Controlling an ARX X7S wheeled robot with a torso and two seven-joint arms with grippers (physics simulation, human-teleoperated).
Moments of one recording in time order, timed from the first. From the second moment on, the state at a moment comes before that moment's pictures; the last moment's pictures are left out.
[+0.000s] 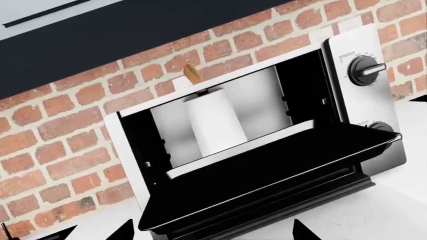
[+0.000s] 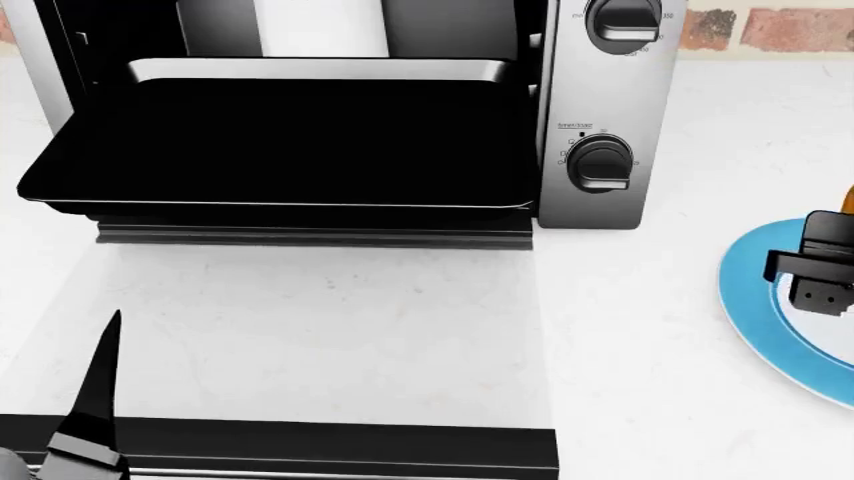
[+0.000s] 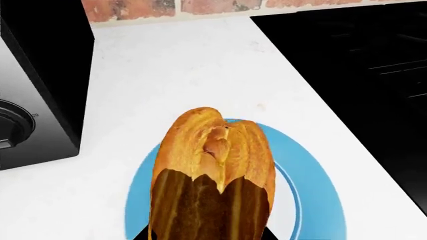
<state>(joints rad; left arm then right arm) -1.01 -1.10 1.13 0.97 -1.06 -0.40 -1.15 1.49 1.03 -1.31 0.31 1.69 0.60 0.59</state>
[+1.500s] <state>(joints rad) -1.08 -1.05 1.14 0.99 -1.14 -0.49 -1.23 1.46 1.03 -1.26 0.39 1.62 0.52 0.49</state>
